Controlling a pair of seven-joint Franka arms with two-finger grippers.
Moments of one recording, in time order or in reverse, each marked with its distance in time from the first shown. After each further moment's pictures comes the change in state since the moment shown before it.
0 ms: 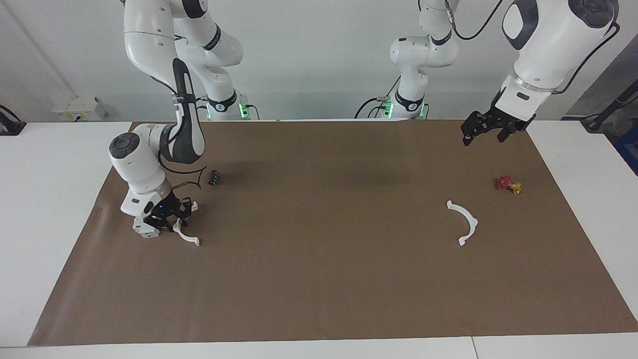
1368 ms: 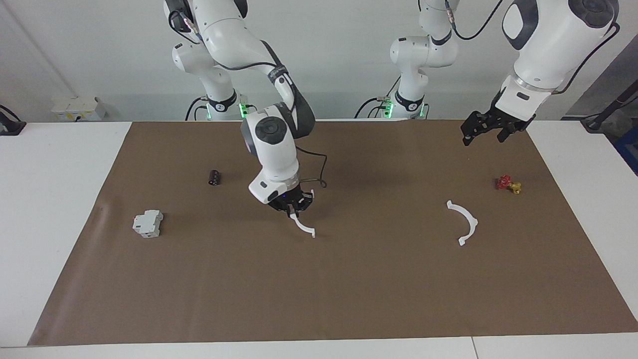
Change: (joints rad) left arm 0.000 0.000 0.000 0.000 0.000 0.000 0.000; right arm 0.560 0.159 0.015 0.383 0.009 -0.237 1.082
